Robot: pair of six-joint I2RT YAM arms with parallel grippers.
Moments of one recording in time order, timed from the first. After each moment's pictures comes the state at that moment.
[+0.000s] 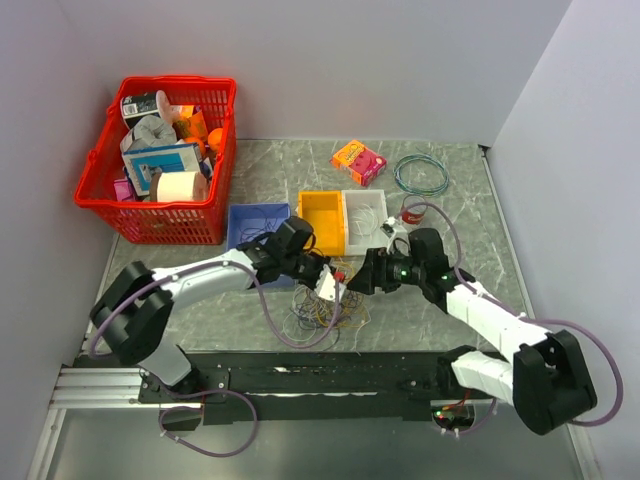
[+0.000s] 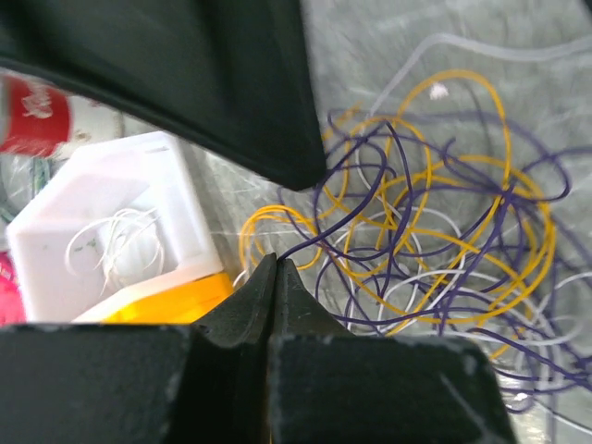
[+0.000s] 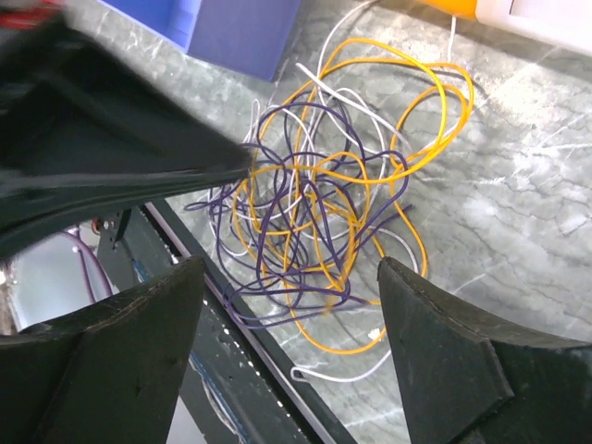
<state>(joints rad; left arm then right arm) -0.83 1.56 0.97 -0.14 0.60 1.18 0.37 1.09 0.52 -0.09 -0.62 0.41</state>
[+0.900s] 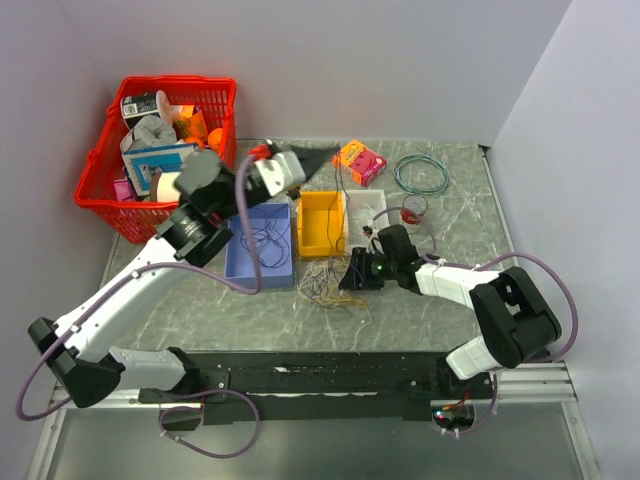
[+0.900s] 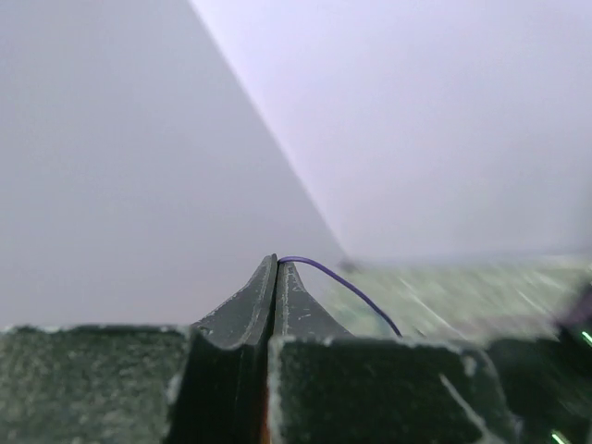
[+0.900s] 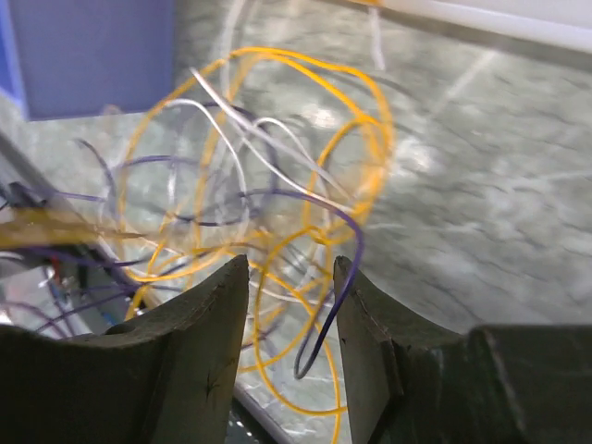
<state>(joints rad) -0.75 1.26 1.41 0.18 0.46 0.39 0.47 1.47 0.61 0.02 -0.46 0.54</state>
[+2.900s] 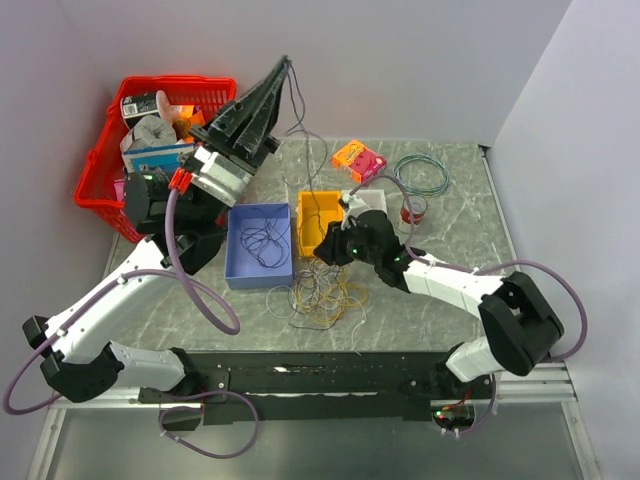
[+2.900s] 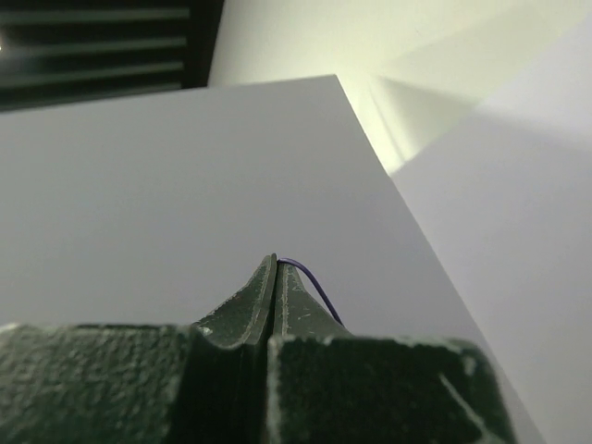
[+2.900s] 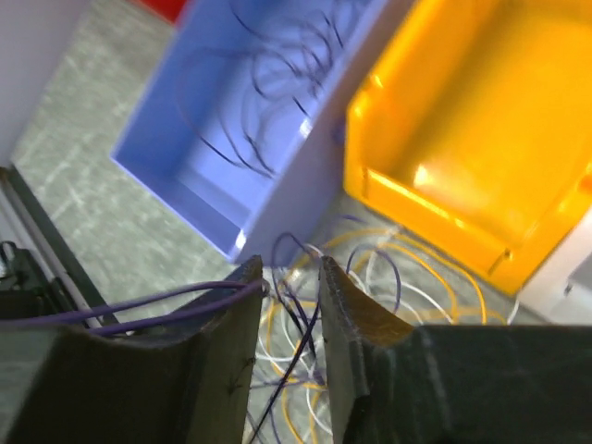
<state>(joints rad) -0.89 1.27 1.58 0.66 0.15 0.63 0.67 1.42 0.78 0.21 -0.21 0.43</state>
